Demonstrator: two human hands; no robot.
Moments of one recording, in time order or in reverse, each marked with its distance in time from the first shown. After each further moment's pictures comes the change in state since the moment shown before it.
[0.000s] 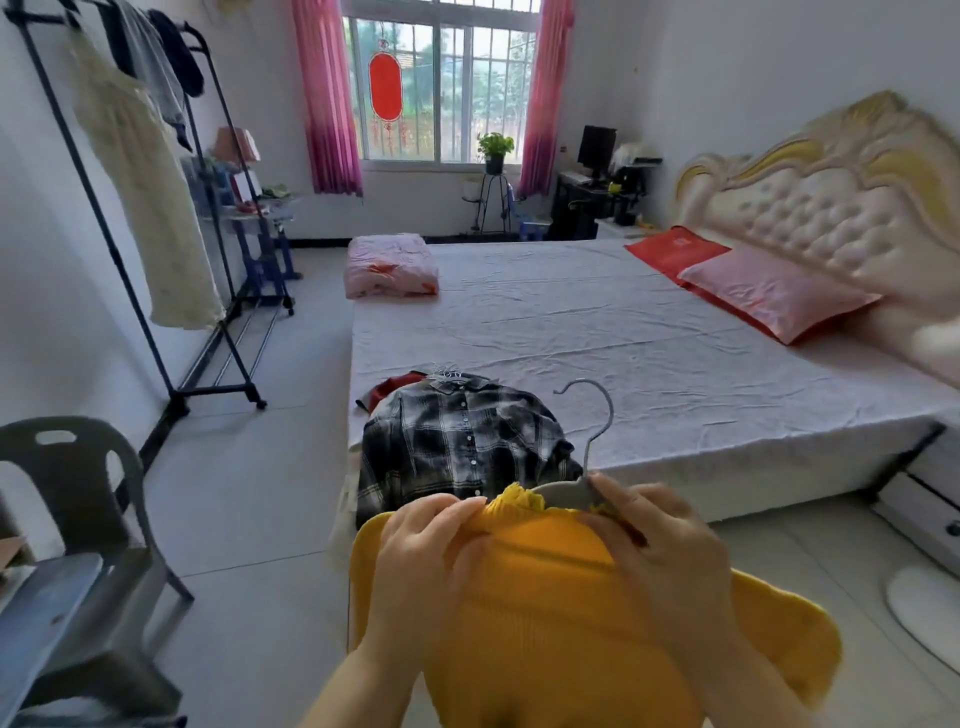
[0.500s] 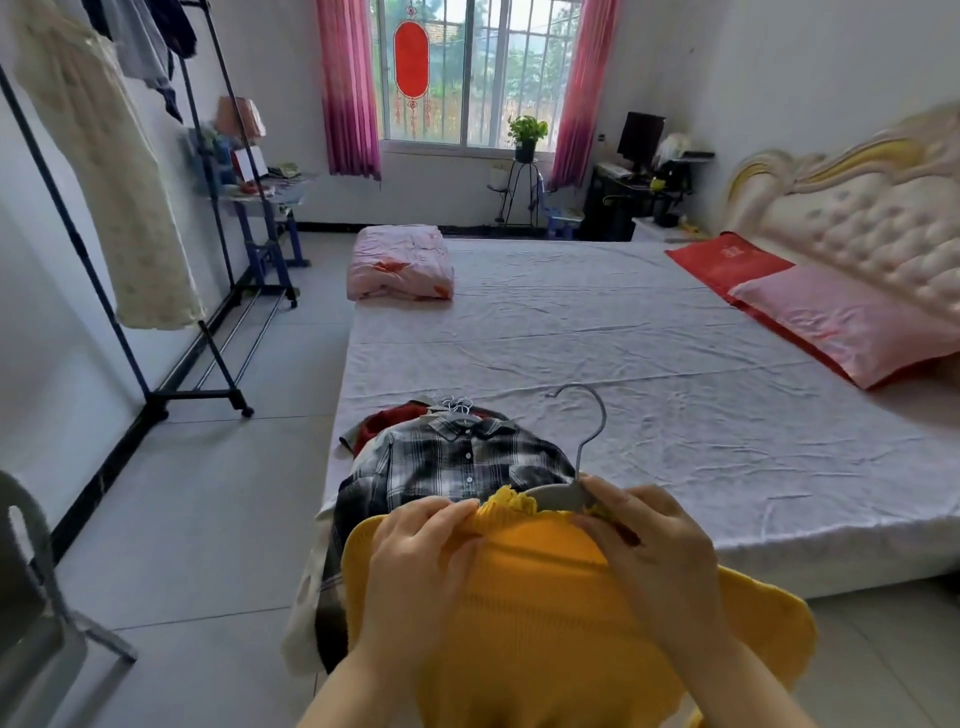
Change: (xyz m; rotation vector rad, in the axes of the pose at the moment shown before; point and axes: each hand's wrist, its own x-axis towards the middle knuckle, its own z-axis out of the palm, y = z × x) left_hand 0.194 -0.127 0.133 0.022 0.016 -0.134; right_hand 0.211 0.124 0.160 0.081 -0.088 -0.021
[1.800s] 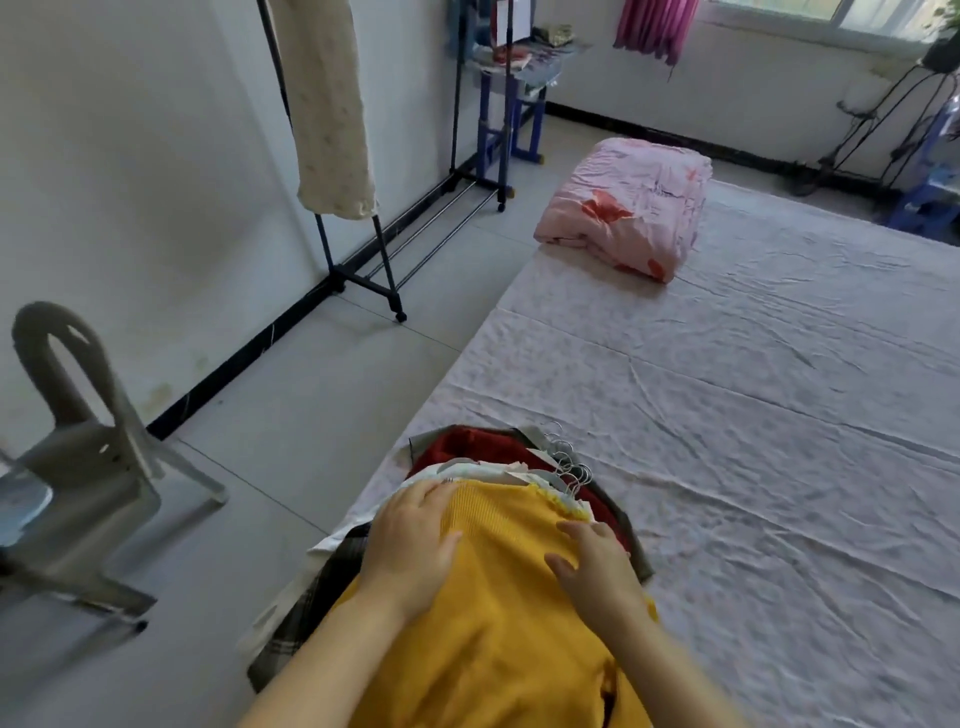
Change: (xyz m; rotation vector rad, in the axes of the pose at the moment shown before) left_hand 0.283 -0.208 0.188 0.411 -0.162 -0.686; right_hand 0.326 0.226 0.349 -0.053 -1.042 0.043
